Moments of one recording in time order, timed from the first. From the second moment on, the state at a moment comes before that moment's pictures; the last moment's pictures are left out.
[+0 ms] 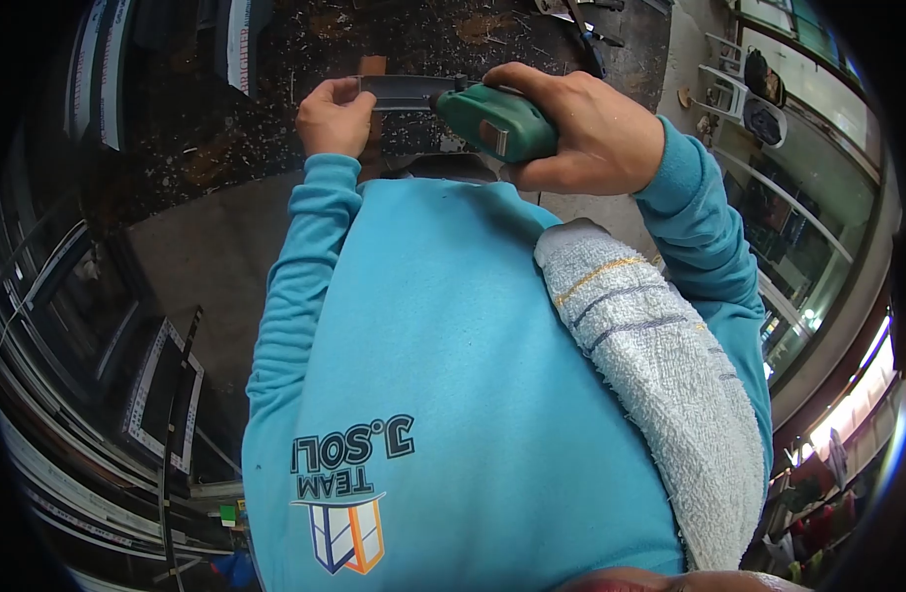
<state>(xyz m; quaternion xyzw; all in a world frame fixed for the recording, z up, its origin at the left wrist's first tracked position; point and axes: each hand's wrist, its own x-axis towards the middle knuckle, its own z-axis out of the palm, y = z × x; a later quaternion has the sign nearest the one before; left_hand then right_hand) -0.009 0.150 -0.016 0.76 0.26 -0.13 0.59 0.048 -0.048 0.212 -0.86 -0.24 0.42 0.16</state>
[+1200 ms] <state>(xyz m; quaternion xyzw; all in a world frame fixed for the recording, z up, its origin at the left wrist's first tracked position) -0.001 0.142 -0.015 0.80 0.27 -0.14 0.52 0.058 -0.038 0.192 -0.83 -0.25 0.40 0.29</state>
